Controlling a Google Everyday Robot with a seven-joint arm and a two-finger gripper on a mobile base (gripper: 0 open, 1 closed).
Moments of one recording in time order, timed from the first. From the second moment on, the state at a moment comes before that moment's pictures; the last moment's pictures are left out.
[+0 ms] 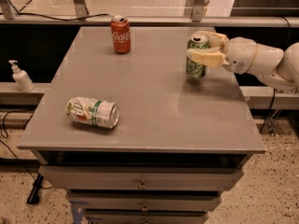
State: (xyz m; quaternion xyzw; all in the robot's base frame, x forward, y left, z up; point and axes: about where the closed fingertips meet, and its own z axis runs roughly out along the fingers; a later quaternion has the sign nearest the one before) arm 0.653 -0.152 0.927 -0.43 0.53 0.36 0.64
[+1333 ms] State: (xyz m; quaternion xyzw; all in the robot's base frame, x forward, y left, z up) arm 0.645 -0.172 0.923 -0.39 0.50 0.38 0.67
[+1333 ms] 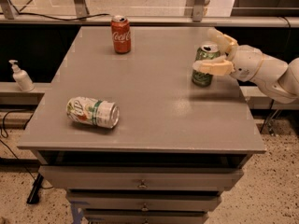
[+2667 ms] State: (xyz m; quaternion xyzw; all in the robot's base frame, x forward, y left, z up) arm 0.588 -0.284 1.001 -0.37 0.54 0.24 0.72
